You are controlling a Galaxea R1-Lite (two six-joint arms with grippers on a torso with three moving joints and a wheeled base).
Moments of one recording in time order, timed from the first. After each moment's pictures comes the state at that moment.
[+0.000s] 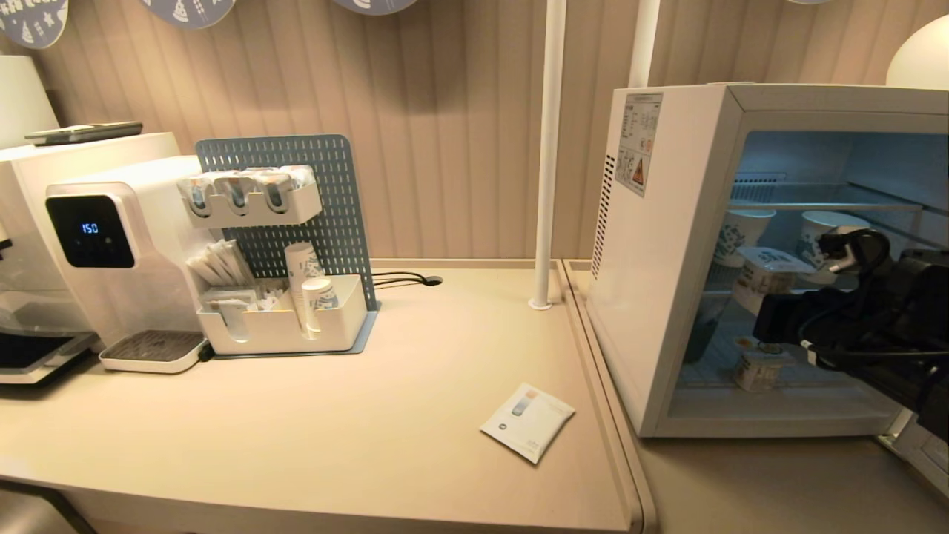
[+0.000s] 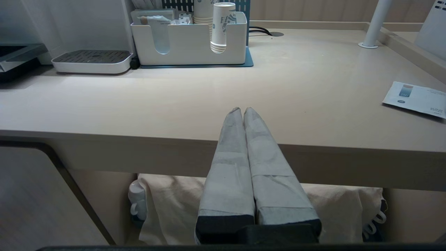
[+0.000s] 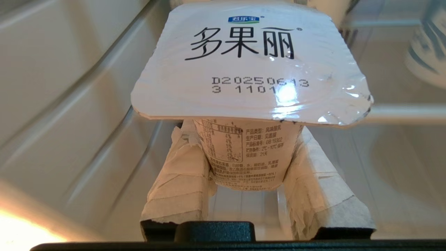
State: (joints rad) left arm 0.00 0.00 0.00 0.01 0.01 -0.01; right arm 0.04 1.71 -0.50 -0.99 0.04 0.03
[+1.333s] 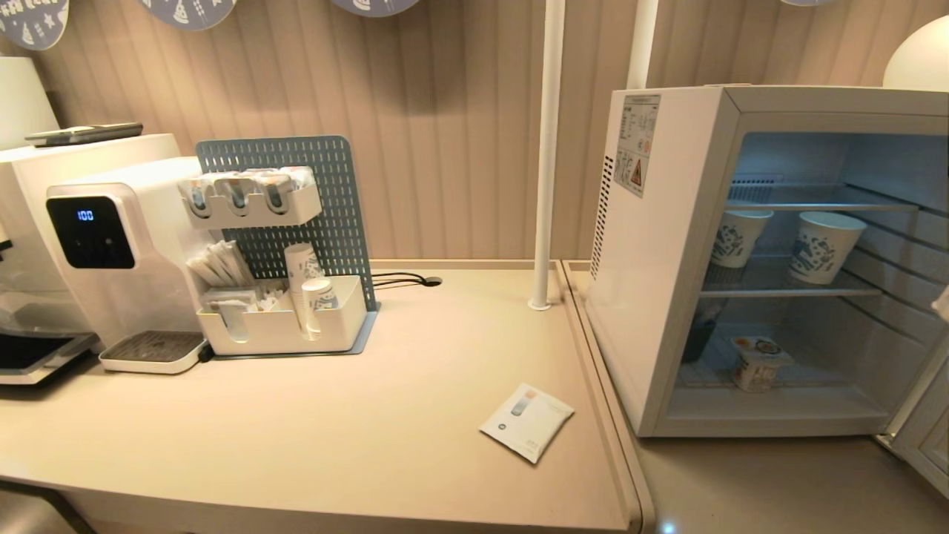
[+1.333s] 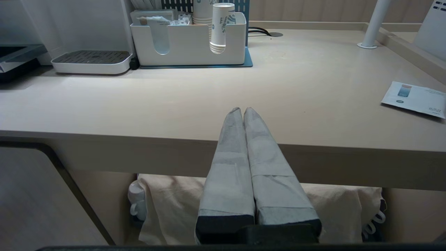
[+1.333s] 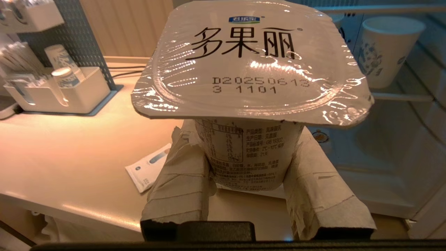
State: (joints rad) left arm 0.00 0.00 0.00 0.01 0.01 -0.01; right arm 0.18 0.81 -0.58 -0.14 0.03 0.06
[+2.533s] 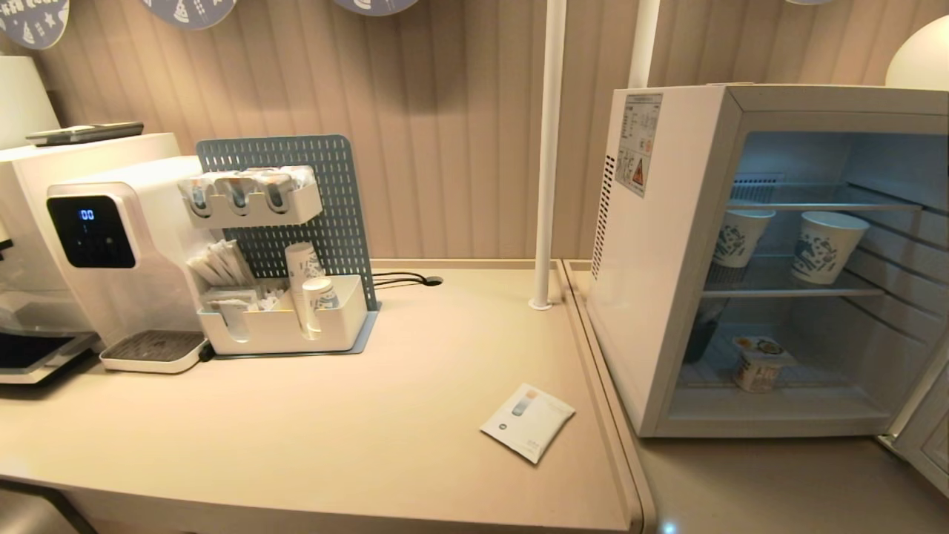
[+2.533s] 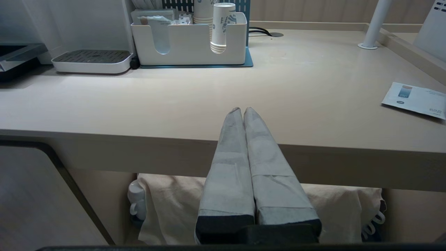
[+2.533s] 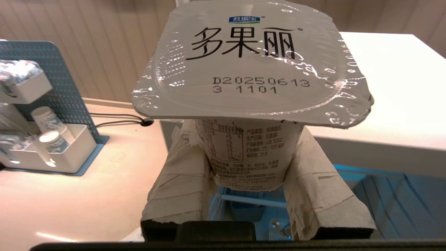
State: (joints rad) left arm 0.00 0.00 0.00 0.01 0.01 -0.02; right arm 0.18 1.45 -1.94 0.56 -0.05 0.00
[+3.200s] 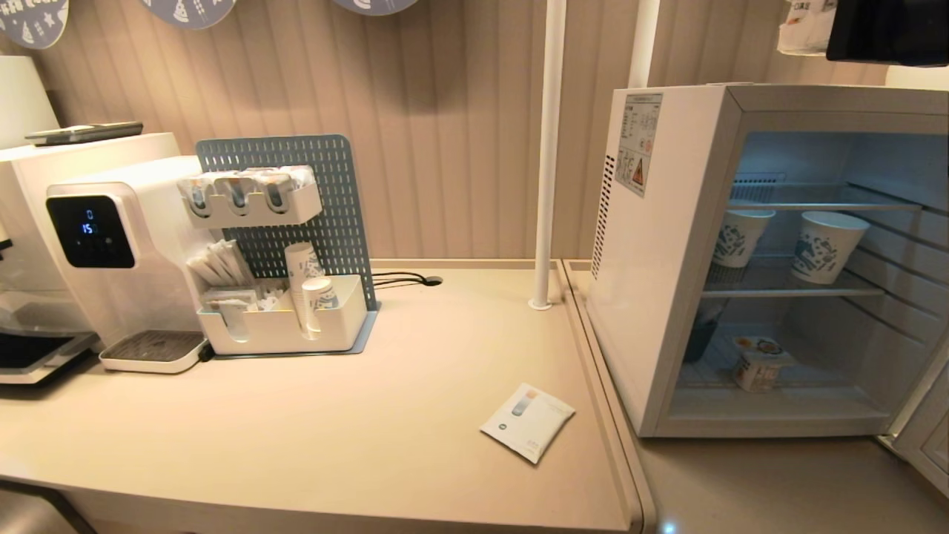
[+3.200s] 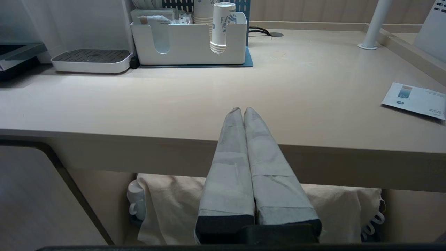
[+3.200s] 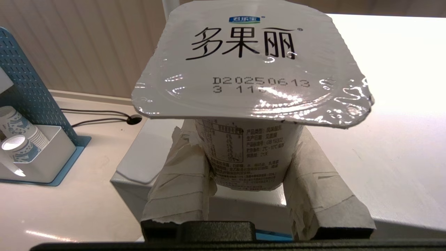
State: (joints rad) left arm 0.00 0.00 0.00 0.01 0.01 -0.02; right arm 0.17 1.68 -1.93 0.38 -0.06 0.00
